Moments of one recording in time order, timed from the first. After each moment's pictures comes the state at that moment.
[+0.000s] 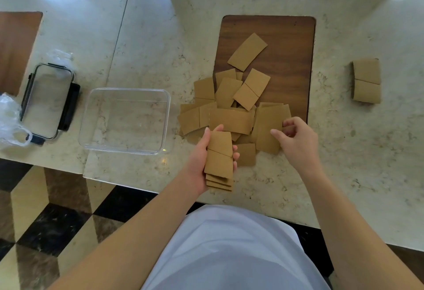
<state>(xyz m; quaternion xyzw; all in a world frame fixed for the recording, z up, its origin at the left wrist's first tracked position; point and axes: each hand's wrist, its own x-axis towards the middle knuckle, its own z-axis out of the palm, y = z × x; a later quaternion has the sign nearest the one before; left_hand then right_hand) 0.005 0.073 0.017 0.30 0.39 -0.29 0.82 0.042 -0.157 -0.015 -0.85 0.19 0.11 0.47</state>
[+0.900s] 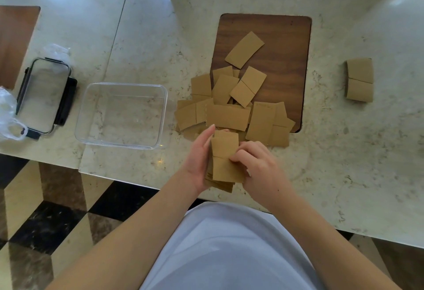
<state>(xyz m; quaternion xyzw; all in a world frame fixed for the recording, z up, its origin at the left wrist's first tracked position) -0.003 0.064 0.029 0.36 0.36 -0.34 0.79 -0.022 -0.110 0.040 -0.90 -0.25 0.01 0.36</state>
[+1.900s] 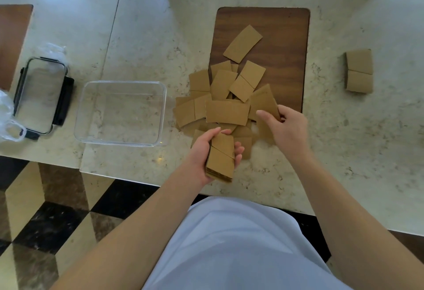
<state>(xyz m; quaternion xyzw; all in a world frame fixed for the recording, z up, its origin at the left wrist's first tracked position) 0.004 0.059 0.029 0.29 0.44 -0.33 0.78 0.045 -0.142 0.008 -0.83 0.13 0.09 0.54</state>
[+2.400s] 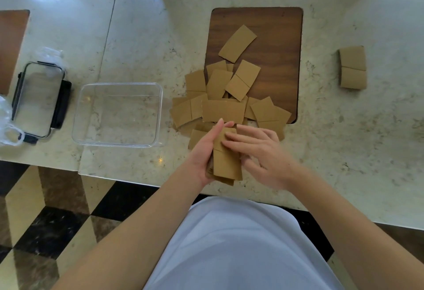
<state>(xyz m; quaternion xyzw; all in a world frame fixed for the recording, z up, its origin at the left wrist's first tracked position) 0.002 0.050 0.029 0.32 0.36 -0.35 0.81 -0.006 -0.137 0.025 -0.87 -0.28 0.19 0.37</state>
